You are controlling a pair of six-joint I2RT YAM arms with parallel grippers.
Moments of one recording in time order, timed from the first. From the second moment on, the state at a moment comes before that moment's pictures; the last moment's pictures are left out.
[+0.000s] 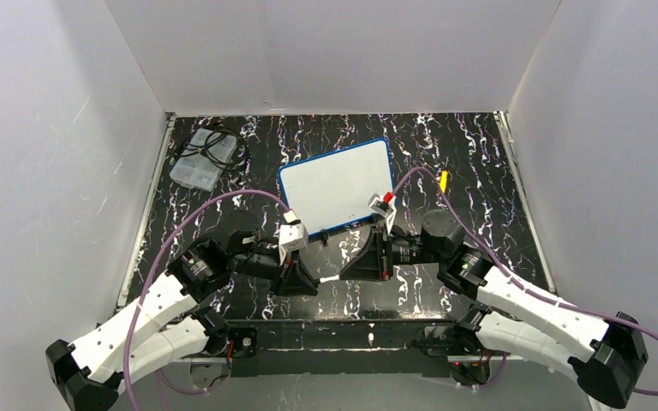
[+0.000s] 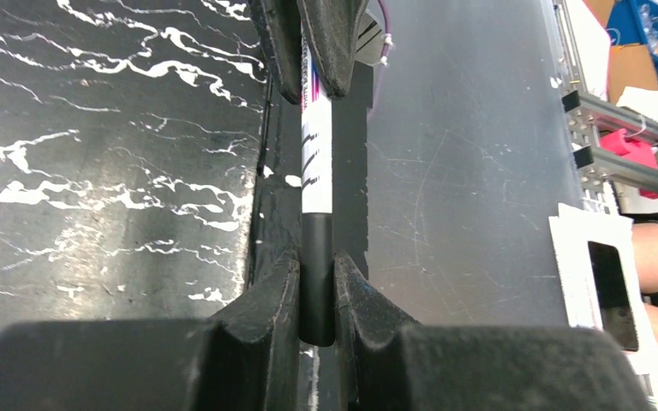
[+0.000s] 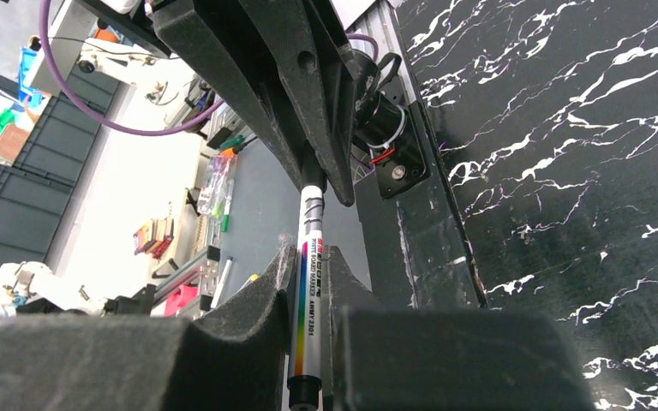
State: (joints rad) left arm -0.77 0.76 0.72 -0.49 0.84 -0.02; right arm 0.88 0.85 0.56 0.19 -0.74 0.75
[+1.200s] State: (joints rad) left arm -0.75 0.77 0.52 -0.51 0.04 -0.49; right arm 0.63 0.59 0.78 -0.44 -0.42 0.33
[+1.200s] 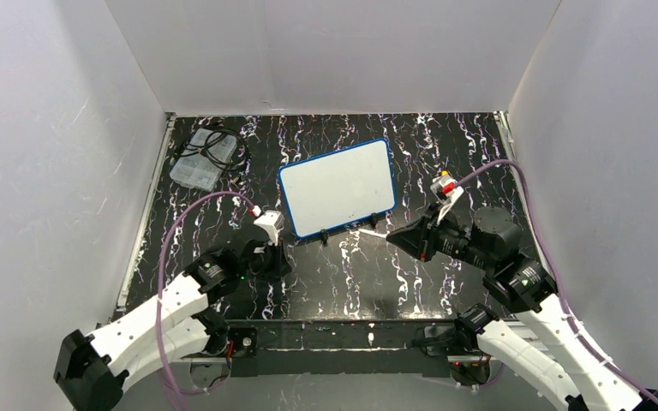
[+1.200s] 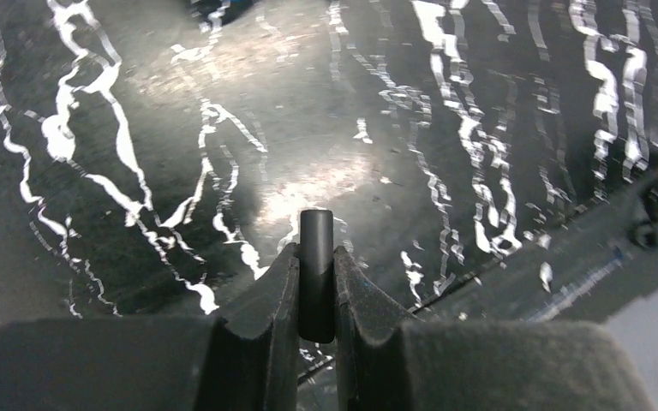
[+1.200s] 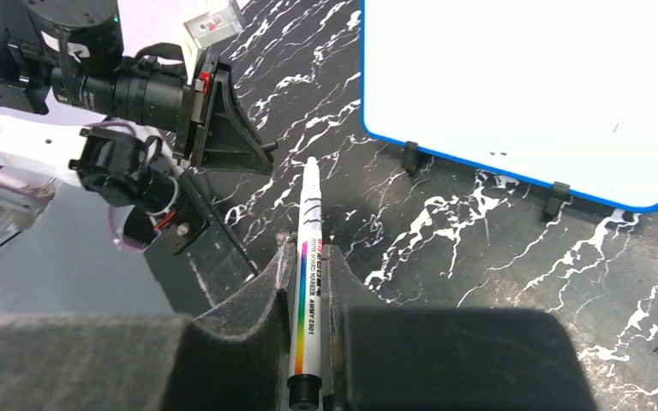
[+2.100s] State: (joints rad) left arm -0.67 1.11 0.47 -0.30 -0.05 -0.57; right arm 0.63 0.52 0.64 -0.36 -0.33 0.34
